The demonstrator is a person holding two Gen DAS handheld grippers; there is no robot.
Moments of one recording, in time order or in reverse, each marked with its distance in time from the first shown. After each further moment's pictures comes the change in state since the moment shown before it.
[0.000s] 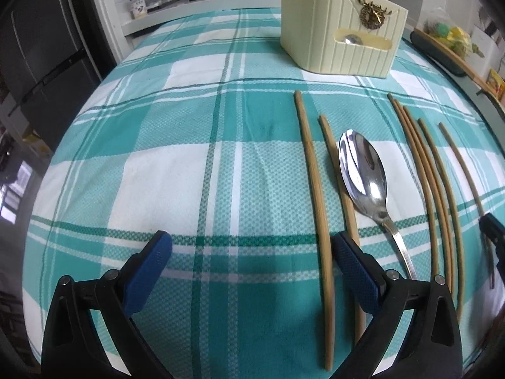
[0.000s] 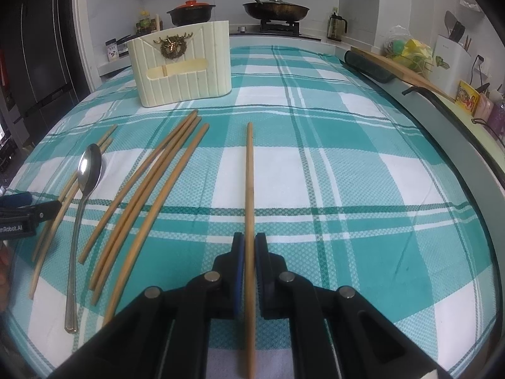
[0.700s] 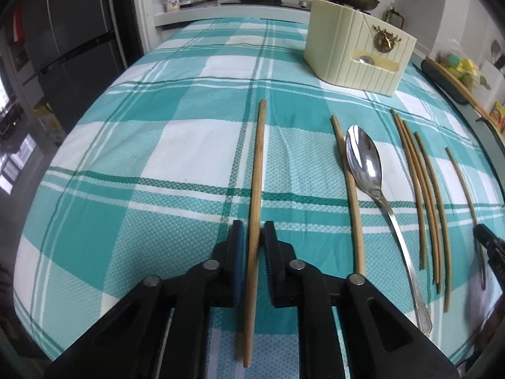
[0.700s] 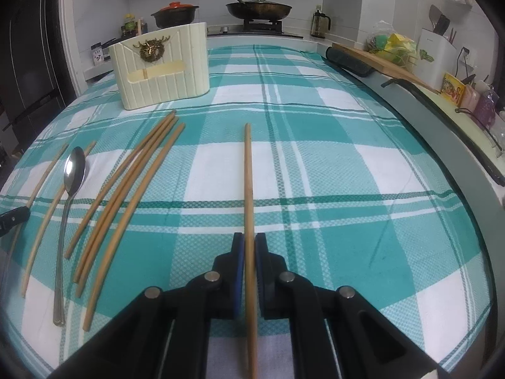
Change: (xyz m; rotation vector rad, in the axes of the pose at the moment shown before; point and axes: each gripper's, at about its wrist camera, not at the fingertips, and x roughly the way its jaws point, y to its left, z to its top) left arm -0.030 0.018 -0.036 -0.123 -0.045 -0.004; right arm -0.007 -0.018 -0.006 0.044 0.004 -0.058
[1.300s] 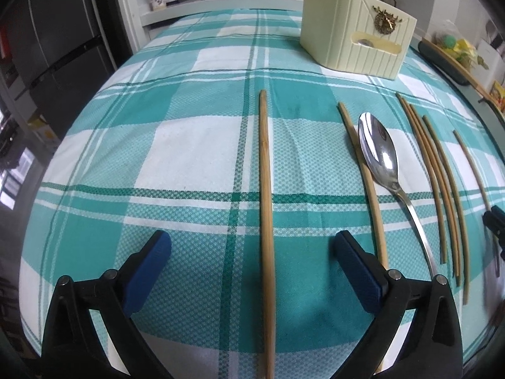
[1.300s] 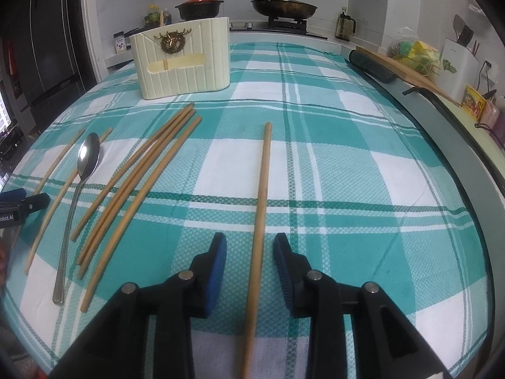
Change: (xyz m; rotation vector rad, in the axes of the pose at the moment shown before) left arm 0.019 0.005 0.007 0.067 0.039 0.013; right arm 0.003 -0.003 0.002 -0.097 0.012 0.084
